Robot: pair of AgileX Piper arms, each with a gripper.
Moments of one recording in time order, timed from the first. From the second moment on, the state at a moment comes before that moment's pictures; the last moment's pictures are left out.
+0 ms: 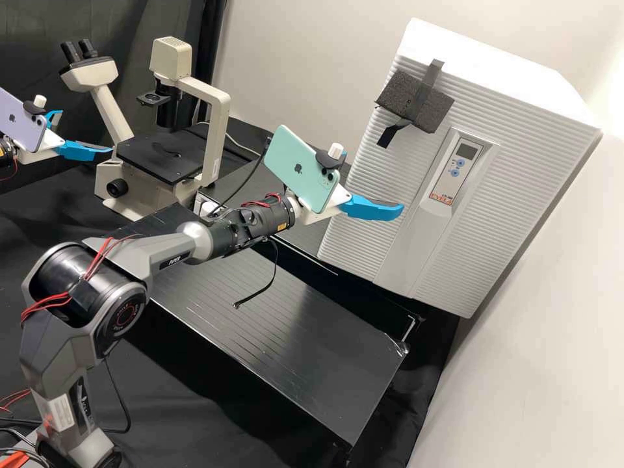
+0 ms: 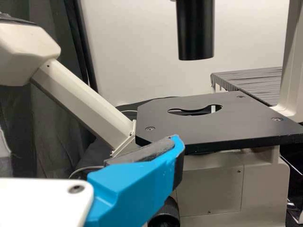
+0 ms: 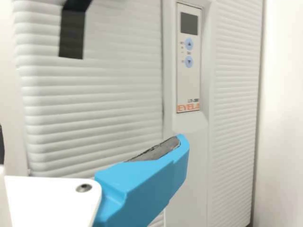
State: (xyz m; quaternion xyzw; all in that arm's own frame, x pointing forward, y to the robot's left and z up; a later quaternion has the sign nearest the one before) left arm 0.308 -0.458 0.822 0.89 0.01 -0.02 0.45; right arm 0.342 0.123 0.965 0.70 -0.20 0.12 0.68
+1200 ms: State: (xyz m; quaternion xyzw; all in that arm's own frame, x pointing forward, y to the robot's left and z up) left arm 0.308 -0.458 0.822 0.89 0.01 -0.02 0.45; right arm 0.340 0.121 0.968 0.70 -0.19 0.11 0.68
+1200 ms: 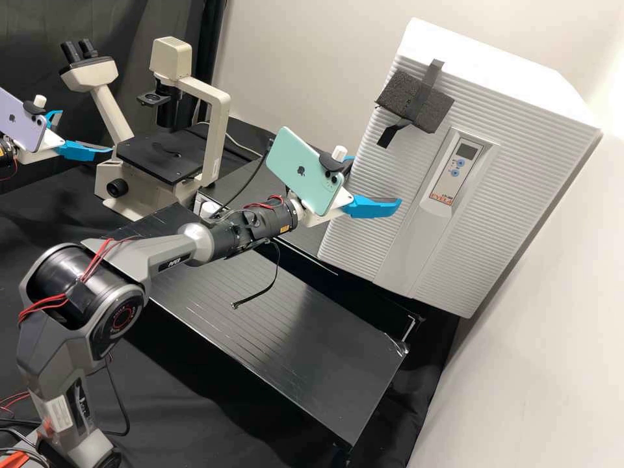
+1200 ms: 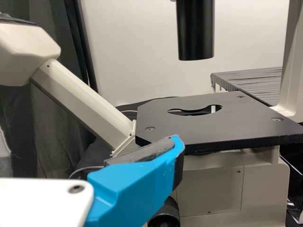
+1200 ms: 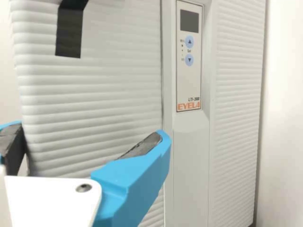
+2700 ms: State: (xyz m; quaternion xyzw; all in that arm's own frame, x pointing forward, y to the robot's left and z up) left arm 0.308 -0.458 0.822 0.89 0.01 -0.02 0.45; right arm 0.320 0.106 0.981 0.71 -0.16 0.09 0.68
